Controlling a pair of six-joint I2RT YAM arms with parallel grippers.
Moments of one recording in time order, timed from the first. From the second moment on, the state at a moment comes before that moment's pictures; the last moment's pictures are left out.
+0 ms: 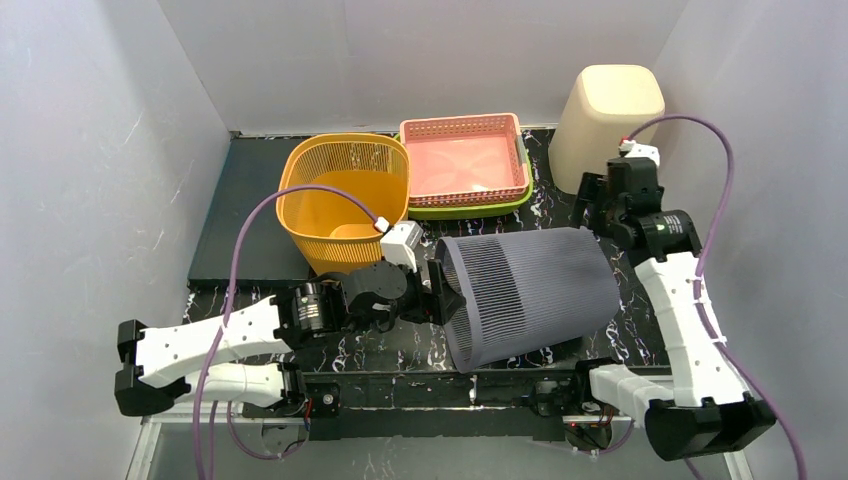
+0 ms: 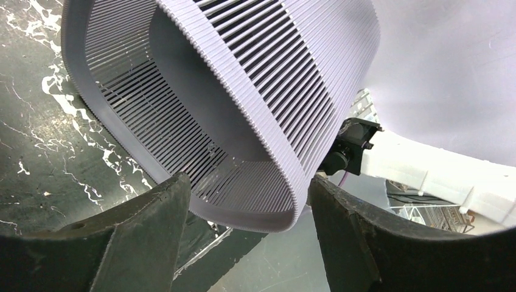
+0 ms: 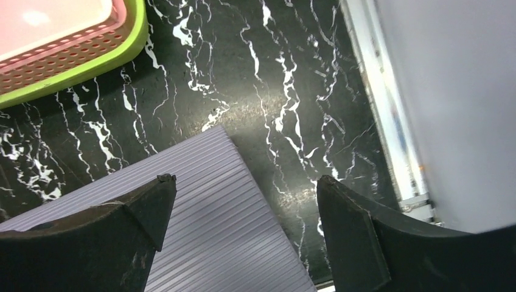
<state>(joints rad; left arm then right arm) -1.30 1.03 1.05 -0.50 -0.36 -0.88 0.26 1.07 1.30 -0.99 0.42 0.28</state>
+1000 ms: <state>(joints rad) -1.31 1.19 1.15 -0.58 -0.37 -0.89 -0.16 0.91 1.05 -0.83 -0.30 0.45</state>
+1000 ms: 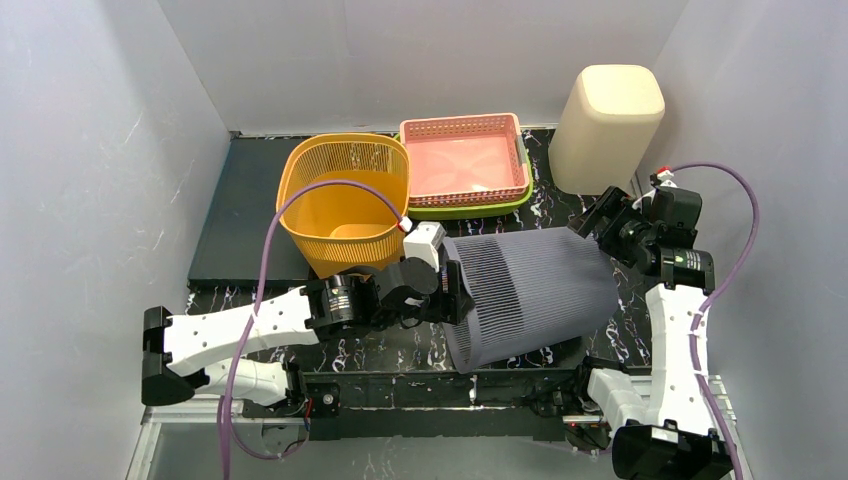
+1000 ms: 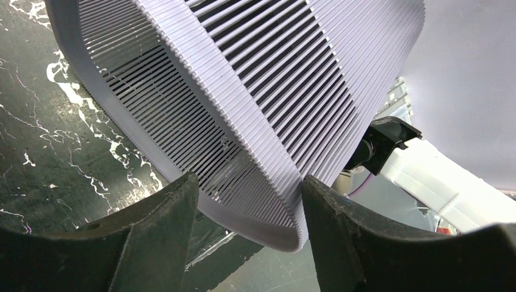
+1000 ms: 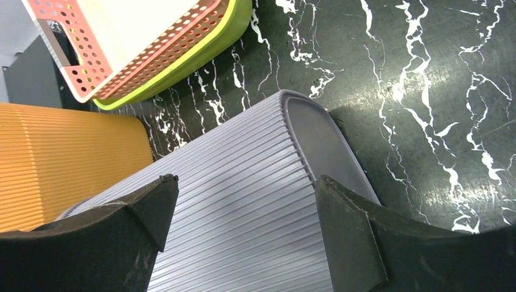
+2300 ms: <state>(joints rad) -1.31 1.14 1.07 -0.48 -0.32 -0.90 -0.17 0.85 0.97 -0.77 -0.44 0.55</state>
